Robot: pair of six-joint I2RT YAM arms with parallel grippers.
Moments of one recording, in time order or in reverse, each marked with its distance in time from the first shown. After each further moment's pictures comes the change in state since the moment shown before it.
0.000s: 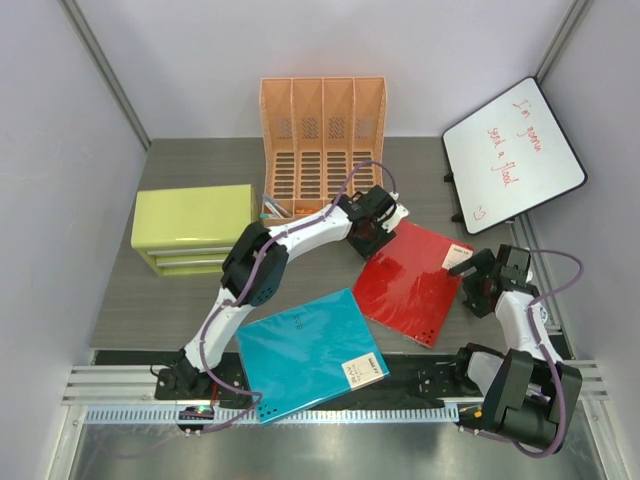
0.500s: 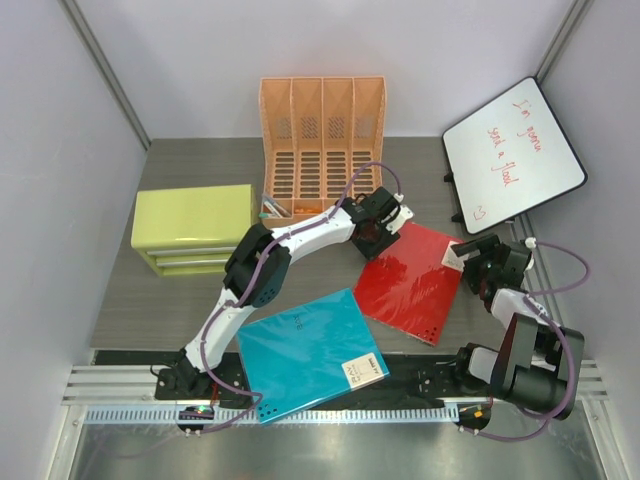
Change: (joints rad) left arm -0.018 0.020 0.029 0.015 0.001 0.009; right arm -0.002 0.185 -0.087 0.544 -0.039 0.101
